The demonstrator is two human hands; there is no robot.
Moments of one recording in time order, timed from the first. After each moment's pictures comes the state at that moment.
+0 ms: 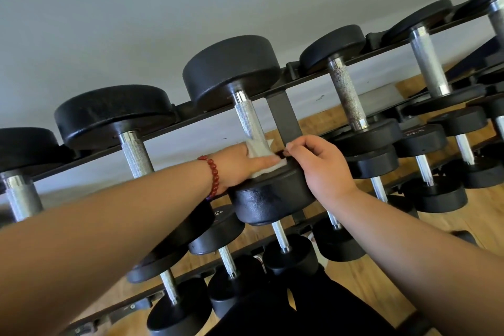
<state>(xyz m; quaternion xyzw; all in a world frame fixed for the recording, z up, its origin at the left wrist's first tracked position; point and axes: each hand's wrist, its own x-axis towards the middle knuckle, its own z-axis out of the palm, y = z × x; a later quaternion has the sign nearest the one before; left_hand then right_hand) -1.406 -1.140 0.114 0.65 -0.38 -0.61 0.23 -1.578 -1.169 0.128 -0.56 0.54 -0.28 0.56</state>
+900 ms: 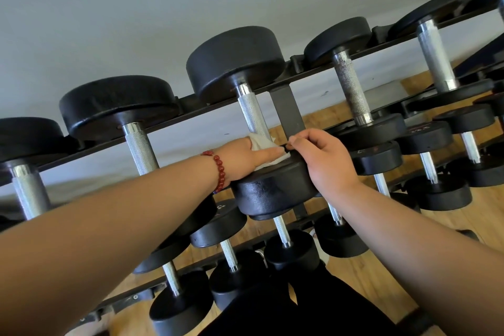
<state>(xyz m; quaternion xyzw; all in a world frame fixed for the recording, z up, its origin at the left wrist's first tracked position) -1.407 -1.140 0.122 0.67 -0.41 -0.58 0.19 -1.579 -1.169 0.123 -0.57 0.54 -0.28 0.56</state>
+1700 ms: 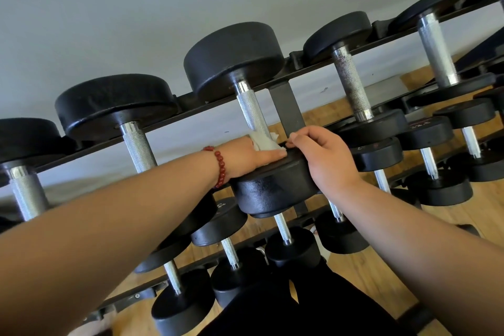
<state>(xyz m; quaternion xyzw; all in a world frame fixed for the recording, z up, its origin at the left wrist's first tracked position) -1.408 -1.146 0.117 0.63 -0.48 -0.58 0.18 -1.579 -1.170 0.121 -0.57 0.53 -0.29 0.56</state>
